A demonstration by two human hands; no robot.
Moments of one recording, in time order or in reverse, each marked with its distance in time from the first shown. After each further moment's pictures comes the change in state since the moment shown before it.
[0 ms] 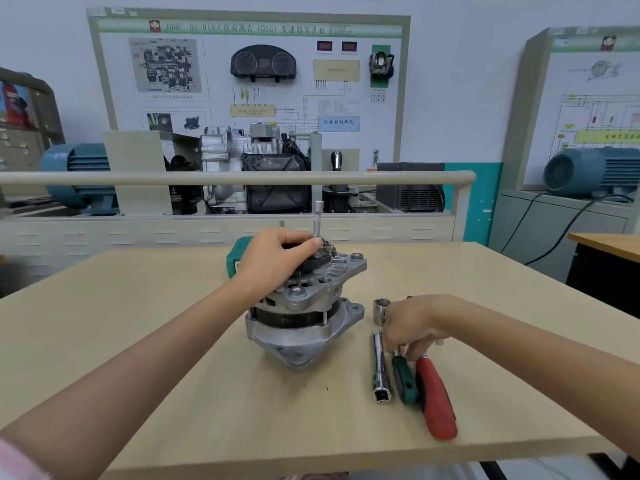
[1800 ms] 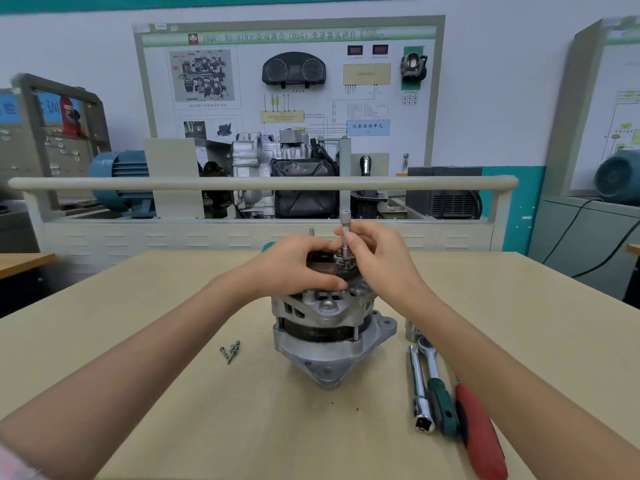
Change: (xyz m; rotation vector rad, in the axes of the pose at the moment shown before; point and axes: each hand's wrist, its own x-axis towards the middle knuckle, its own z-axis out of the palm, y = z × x) left_hand 0.009 0.006 -0.031 0.368 -0.339 0.097; right_hand 0.012 -0.075 -0.020 0.777 0.830 -0.866
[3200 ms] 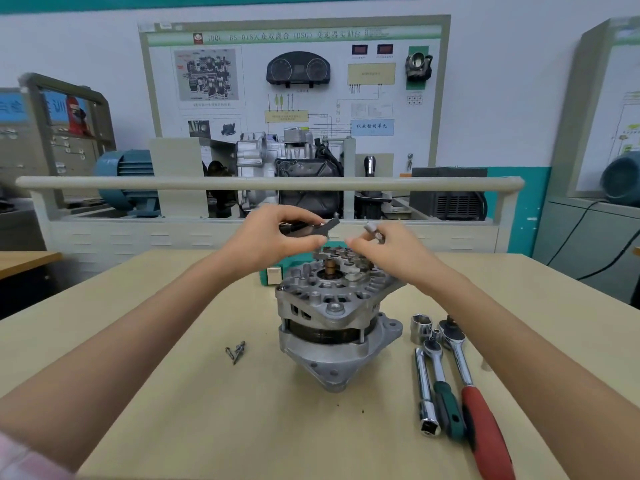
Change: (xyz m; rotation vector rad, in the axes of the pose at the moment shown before) left_hand 0.006 -0.024 -0.029 -0.131 0.311 0.125; right_hand 0.026 0.004 -0.018 -0.340 -0.171 0.255
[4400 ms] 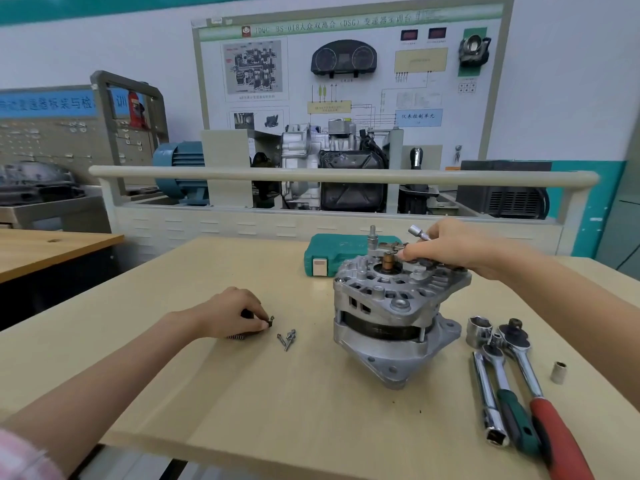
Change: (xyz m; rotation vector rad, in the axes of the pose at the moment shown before) left_hand -0.095 -0.155 -0.033 0.522 -0.507 -0.360; right_hand 0.015 -0.006 -0.003 -0.087 -0.229 0.156
